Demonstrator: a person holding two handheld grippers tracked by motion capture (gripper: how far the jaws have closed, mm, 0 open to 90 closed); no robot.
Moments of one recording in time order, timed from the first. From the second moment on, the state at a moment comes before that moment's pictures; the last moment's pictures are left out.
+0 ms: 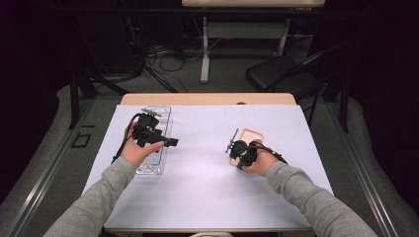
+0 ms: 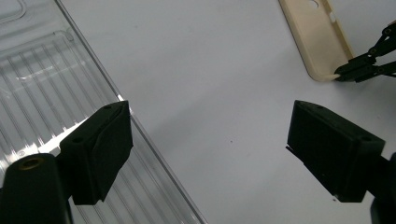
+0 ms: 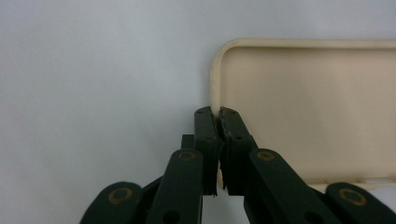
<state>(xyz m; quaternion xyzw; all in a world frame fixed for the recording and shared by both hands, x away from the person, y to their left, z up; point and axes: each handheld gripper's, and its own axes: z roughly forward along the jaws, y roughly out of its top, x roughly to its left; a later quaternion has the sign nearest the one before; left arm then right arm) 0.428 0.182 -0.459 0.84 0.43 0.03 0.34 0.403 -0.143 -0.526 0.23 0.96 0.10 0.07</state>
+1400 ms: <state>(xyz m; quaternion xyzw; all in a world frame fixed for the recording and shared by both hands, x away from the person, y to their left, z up) 0.428 0.180 -0.460 0.83 0.43 0.03 0.34 0.397 -0.145 -0.521 0.24 0.96 0.11 0.07</state>
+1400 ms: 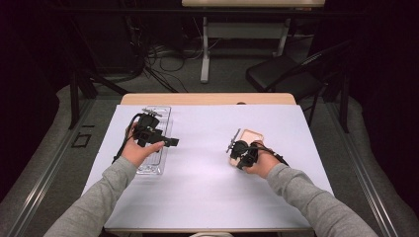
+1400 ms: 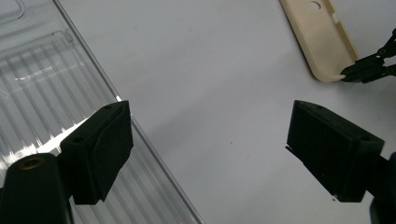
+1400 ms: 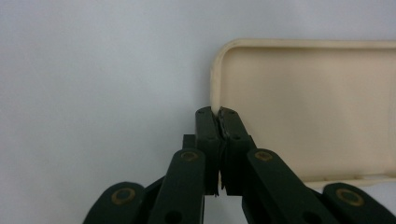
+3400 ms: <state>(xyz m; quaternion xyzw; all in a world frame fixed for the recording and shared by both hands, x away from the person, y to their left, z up) 0.431 0.186 -0.427 0.81 0.44 0.04 0.39 0.363 -0.137 -0.481 0.20 0.94 0.21 0.18</state>
